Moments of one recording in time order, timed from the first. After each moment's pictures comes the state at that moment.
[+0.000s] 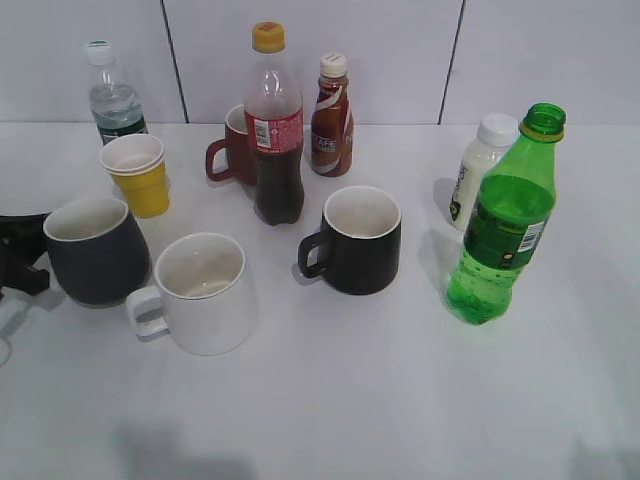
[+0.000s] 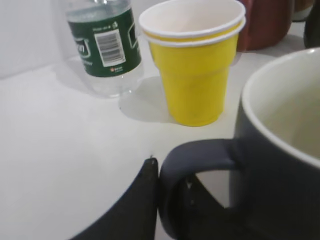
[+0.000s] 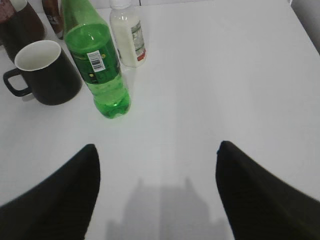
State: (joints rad) left arm 0.29 2.13 -0.61 0.83 -1.17 -0.03; right arm 0.01 -0.01 -0.51 0.11 1.04 0.00
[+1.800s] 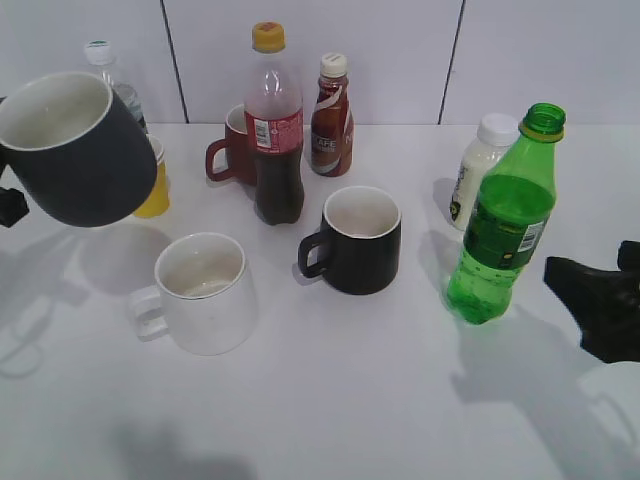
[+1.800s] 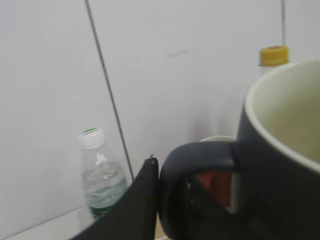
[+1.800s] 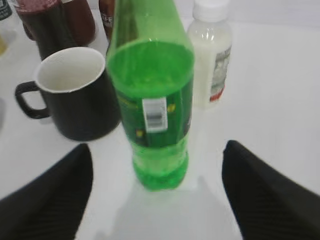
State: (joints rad) left arm 0.06 1.48 -0.33 0.54 -1.16 -0.09; right arm 0.49 0.97 -0.14 0.47 -0.38 -0.29
